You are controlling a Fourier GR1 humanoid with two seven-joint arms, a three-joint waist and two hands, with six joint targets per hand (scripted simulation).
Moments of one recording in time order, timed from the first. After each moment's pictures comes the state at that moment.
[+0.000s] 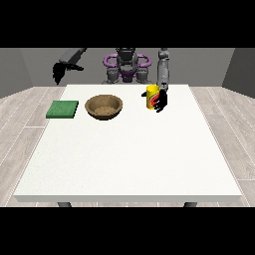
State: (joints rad) left arm -0.41 0.06 0.21 -0.65 -0.04 0.20 -0.94; right arm -0.17 -0.26 -0.25 -1.40 -0.18 0.32 -0.29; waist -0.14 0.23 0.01
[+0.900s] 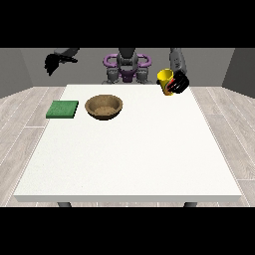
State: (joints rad) left arm -0.54 0.31 0.05 -0.68 -0.37 0.41 -0.52; right arm -0.16 -0.33 -0.32 -1.24 -0.22 0.36 -0.21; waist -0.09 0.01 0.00
